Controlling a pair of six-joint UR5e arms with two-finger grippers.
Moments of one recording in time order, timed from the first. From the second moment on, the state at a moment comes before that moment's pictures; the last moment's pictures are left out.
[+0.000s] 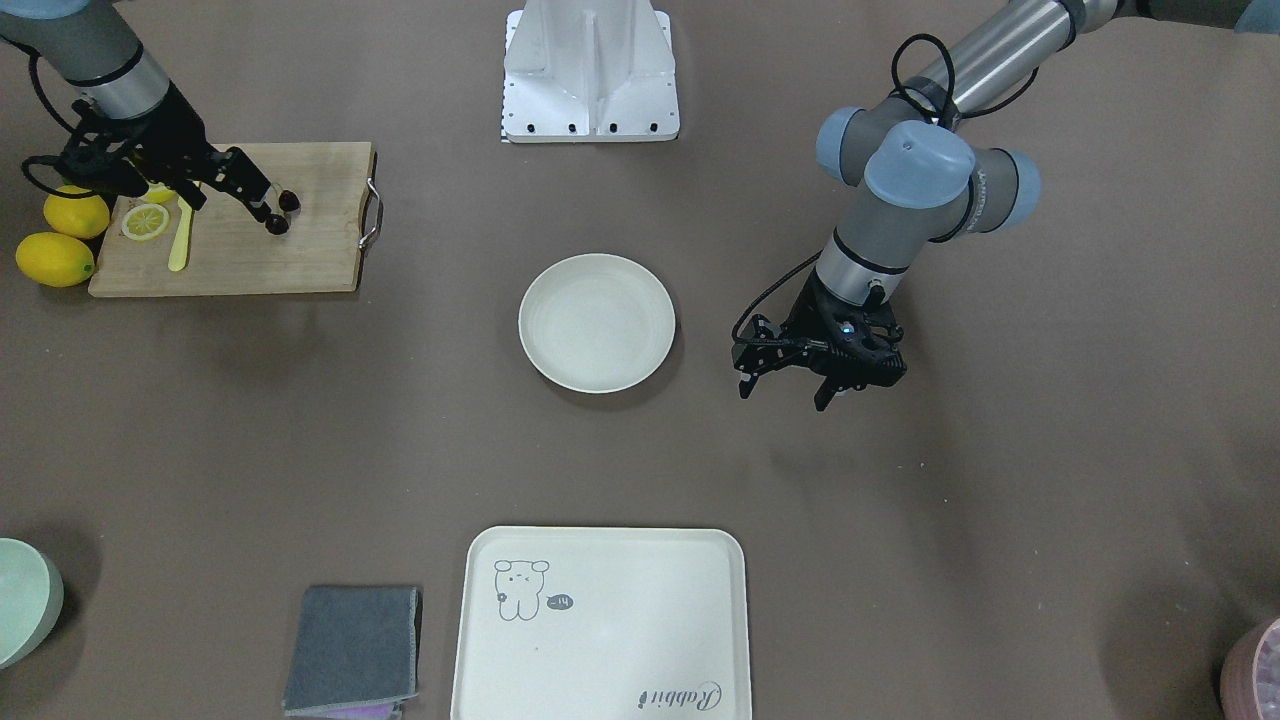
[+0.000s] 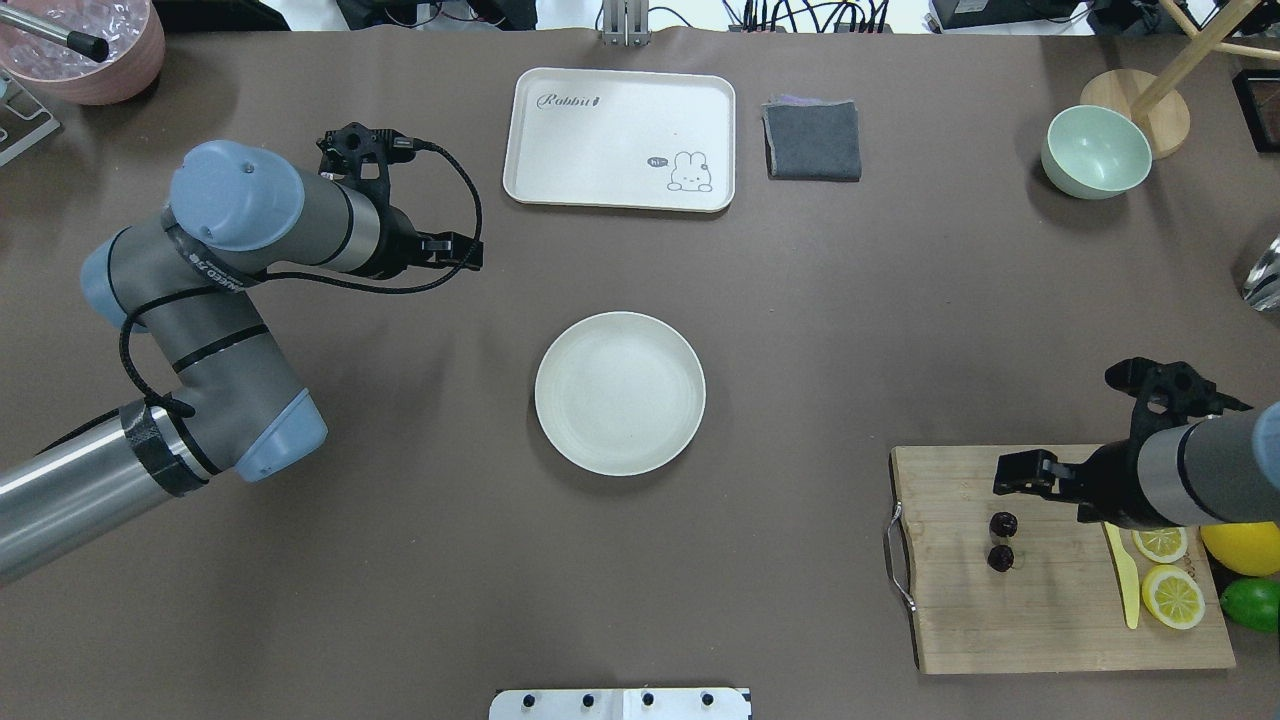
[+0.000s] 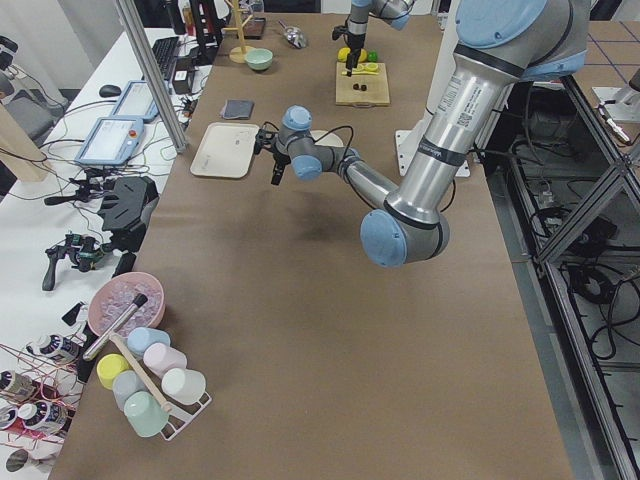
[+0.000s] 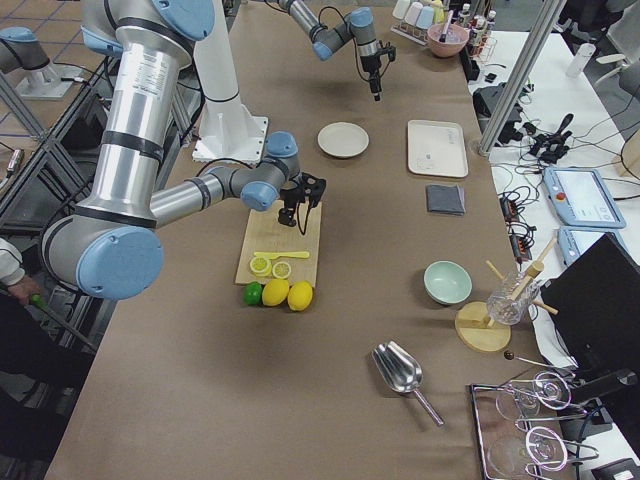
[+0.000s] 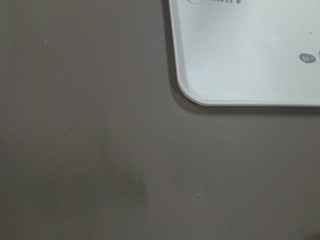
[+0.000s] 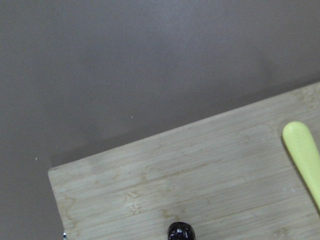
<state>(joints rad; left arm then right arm) -0.72 -2.07 -1.54 -2.16 -1.85 -1.08 0.50 -1.85 2.11 -1.02 1.87 1.55</state>
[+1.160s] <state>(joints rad) -0.72 -2.07 -1.54 -2.16 -1.85 -1.08 0.37 -1.85 2.11 -1.03 1.80 1.58</state>
